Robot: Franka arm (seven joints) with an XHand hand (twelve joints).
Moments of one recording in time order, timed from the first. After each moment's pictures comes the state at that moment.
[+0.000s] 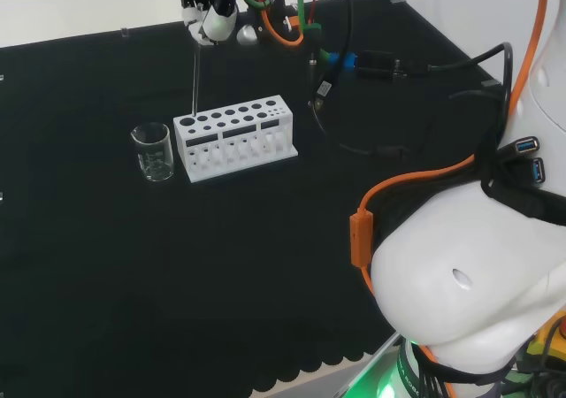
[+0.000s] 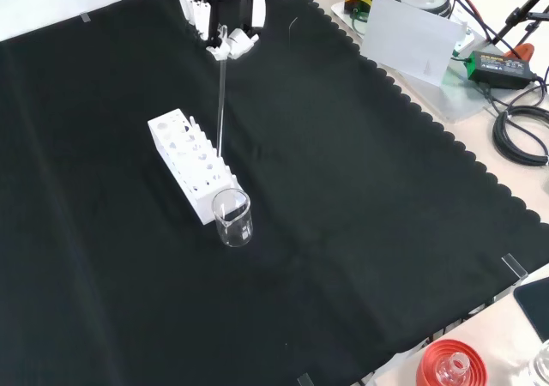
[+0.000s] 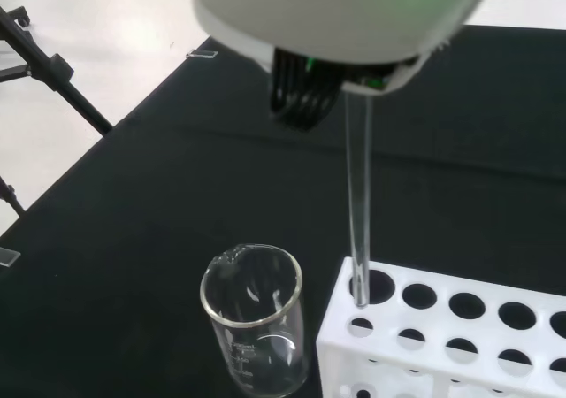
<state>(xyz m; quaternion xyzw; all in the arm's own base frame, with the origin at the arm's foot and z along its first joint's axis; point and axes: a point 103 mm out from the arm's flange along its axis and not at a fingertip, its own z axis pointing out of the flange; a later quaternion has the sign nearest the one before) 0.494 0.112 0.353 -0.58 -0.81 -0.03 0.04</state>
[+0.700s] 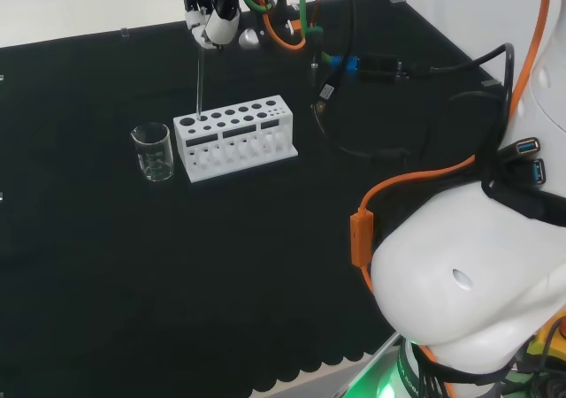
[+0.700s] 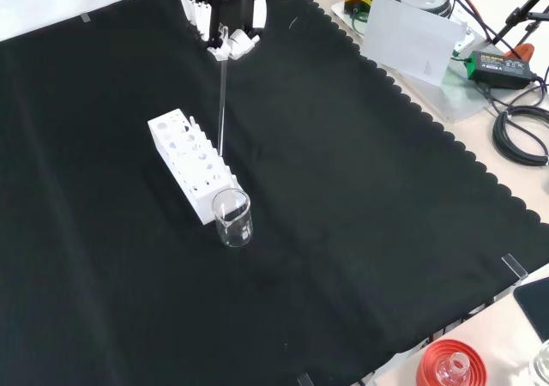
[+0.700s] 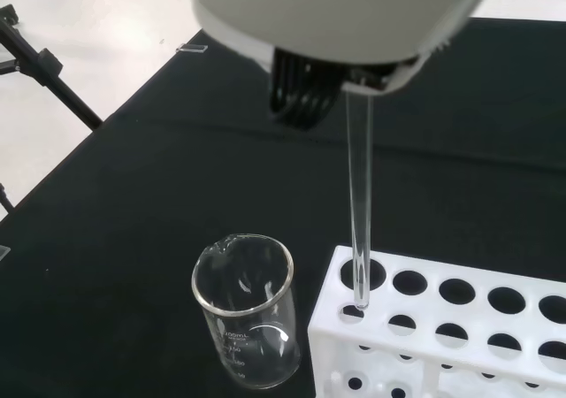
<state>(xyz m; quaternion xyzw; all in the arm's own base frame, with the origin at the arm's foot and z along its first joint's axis) 0.490 0.108 0.349 -0.59 -0.81 -0.03 0.04</state>
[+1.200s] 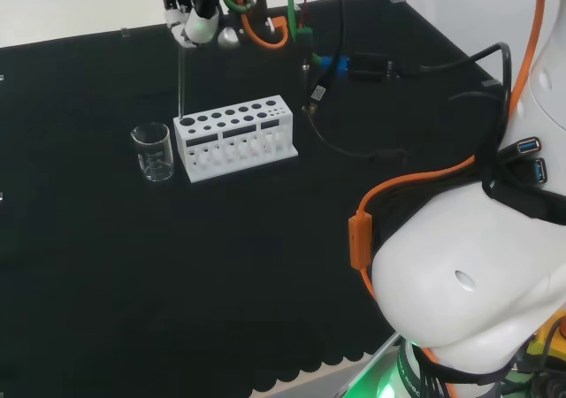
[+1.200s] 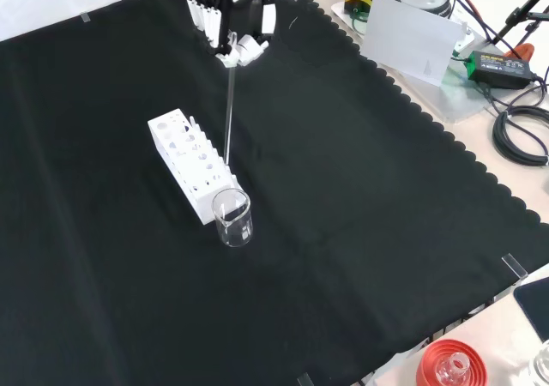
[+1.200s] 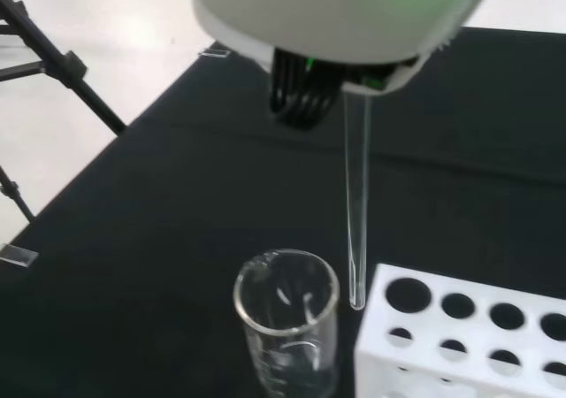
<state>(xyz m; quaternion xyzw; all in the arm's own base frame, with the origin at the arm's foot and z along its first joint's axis) 0.489 0.143 0.358 -0.58 -0.82 -0.02 0.03</state>
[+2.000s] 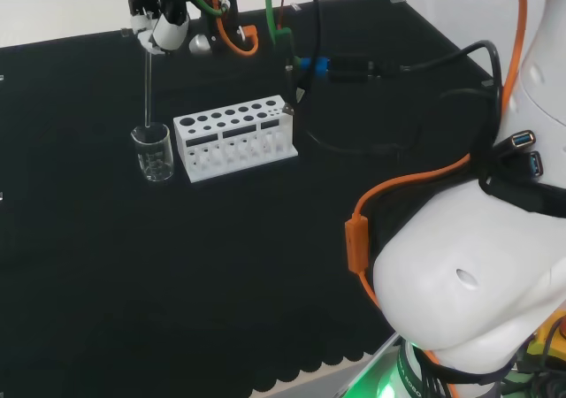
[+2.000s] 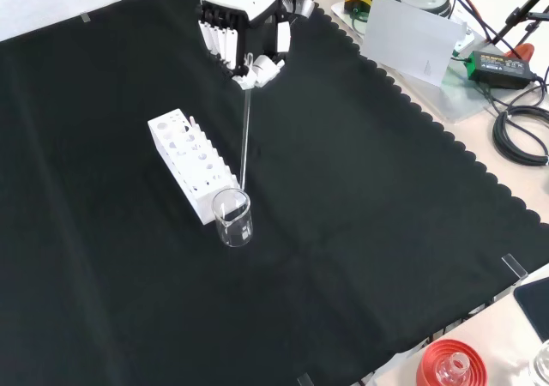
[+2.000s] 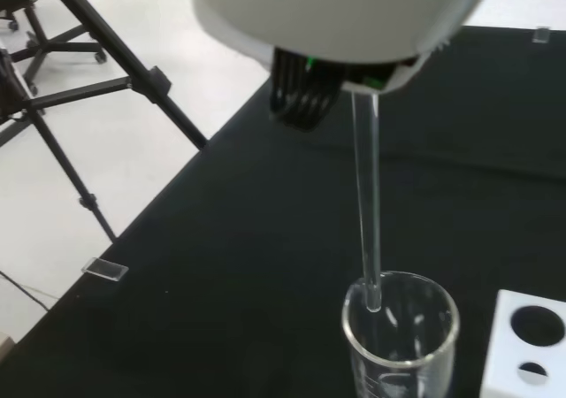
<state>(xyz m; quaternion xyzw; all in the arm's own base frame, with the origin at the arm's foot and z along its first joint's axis) 0.495 0.186 0.351 -0.54 -0.84 -0.05 0.05</state>
